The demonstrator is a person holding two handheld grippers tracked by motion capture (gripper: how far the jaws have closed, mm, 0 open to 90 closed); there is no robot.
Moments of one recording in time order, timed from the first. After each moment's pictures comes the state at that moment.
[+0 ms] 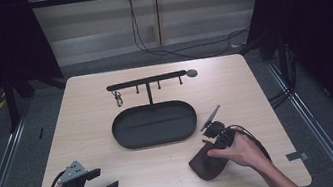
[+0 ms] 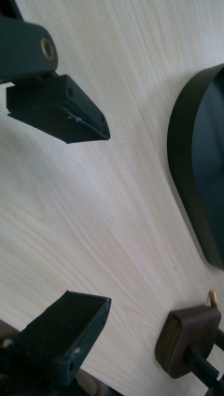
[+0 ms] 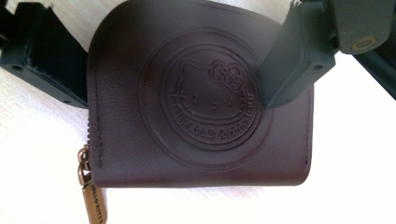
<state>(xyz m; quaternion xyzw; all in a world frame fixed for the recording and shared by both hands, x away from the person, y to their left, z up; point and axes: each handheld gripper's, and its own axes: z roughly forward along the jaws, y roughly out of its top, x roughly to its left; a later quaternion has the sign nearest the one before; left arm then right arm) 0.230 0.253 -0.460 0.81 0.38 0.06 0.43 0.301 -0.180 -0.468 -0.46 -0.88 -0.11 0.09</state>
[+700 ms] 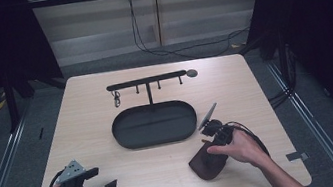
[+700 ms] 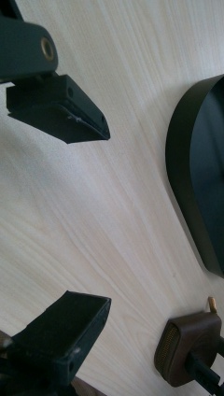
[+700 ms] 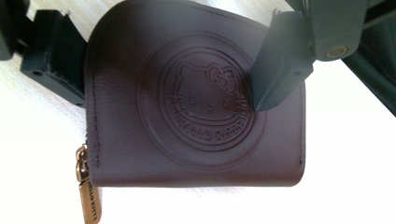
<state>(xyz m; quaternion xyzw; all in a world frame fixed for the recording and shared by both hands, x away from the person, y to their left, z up) 0.231 0.255 -0.460 0.81 0.38 0.08 0.43 0.309 -0.177 -0.464 -0.44 -0.89 -0.10 0.11</state>
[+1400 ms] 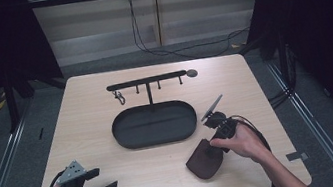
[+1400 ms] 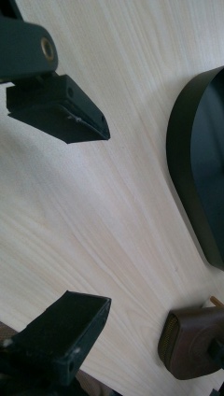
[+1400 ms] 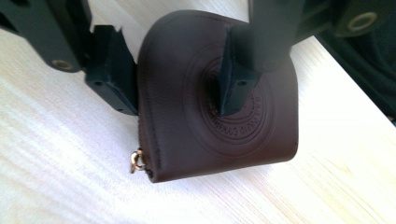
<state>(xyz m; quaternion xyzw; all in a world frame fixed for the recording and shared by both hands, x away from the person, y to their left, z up) 0.230 0.255 -0.459 0.82 0.38 0.07 0.43 0.315 -0.187 -0.442 -0.46 -0.87 -0.14 0.09</state>
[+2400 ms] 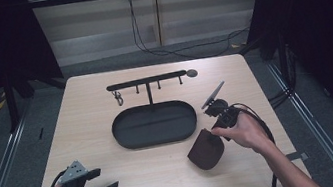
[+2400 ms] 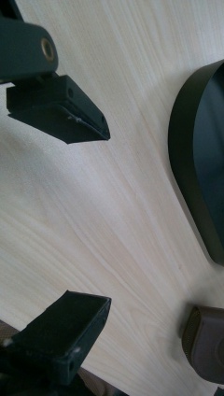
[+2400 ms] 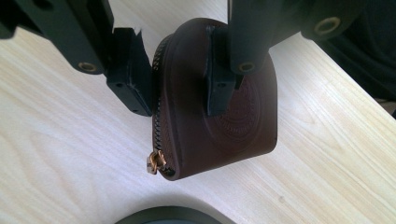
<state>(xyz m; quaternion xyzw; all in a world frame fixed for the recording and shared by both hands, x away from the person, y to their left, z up) 0.230 0.252 -0.460 0.82 0.37 0.07 0.43 0.322 -0.186 -0.398 -0.47 -0.87 -0.13 0.04</state>
